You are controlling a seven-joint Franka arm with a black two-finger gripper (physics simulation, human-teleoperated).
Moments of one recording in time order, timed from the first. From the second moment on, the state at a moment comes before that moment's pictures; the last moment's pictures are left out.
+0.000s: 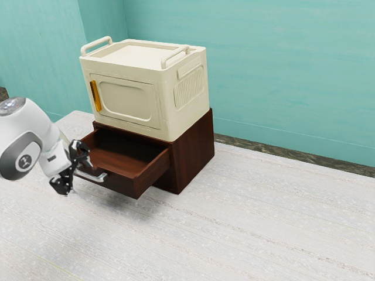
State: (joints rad) arm -0.25 -0.34 0.49 -2.65 0.20 2.68 1.50
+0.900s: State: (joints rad) arm -0.40 -0.39 0.30 -1.88 0.22 1.72 1.10
